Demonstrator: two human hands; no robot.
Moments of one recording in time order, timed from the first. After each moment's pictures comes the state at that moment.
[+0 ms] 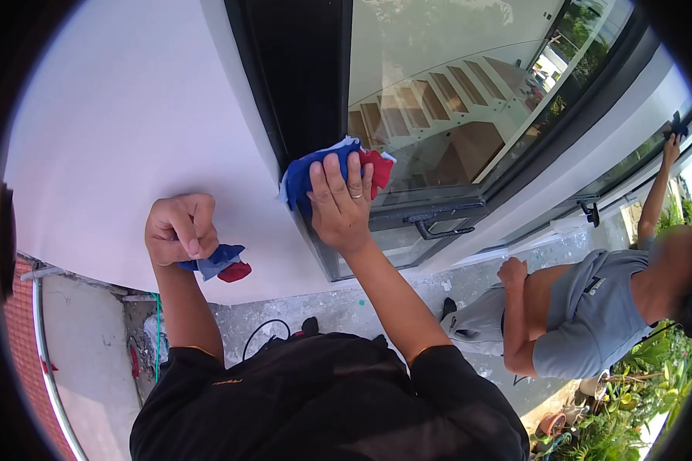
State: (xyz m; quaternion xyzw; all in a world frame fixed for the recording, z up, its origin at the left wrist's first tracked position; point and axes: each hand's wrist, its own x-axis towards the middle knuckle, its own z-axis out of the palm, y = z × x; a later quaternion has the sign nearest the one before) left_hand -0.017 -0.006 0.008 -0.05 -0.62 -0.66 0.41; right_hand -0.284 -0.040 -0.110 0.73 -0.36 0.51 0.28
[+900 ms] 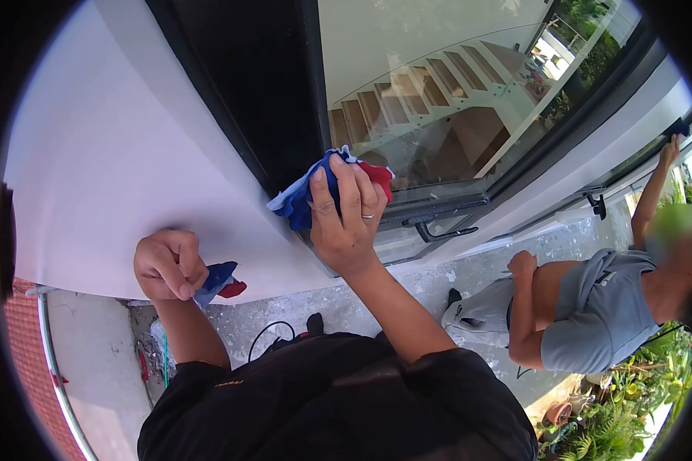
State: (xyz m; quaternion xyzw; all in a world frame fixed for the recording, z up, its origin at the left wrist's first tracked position) left_hand -0.018 -0.012 -0.001 -0.11 -0.65 -0.62 0.41; right_hand -0.285 -0.018 -0.086 0.69 -0.44 0.52 0.24
